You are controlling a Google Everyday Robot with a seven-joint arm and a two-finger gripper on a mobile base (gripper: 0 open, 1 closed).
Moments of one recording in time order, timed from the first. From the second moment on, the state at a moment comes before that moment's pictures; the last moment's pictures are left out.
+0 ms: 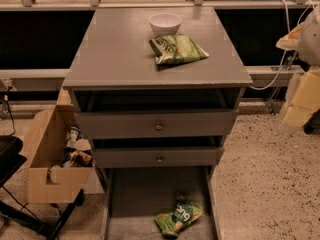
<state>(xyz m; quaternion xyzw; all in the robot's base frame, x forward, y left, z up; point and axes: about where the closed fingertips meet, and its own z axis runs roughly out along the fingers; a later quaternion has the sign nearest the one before) 0.438 -0.214 0.984 -0.60 0.78 -0.04 0.17</state>
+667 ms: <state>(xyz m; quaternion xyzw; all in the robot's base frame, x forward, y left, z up) 0.442 -0.203 0.958 -0.61 0.78 -0.04 0.16</state>
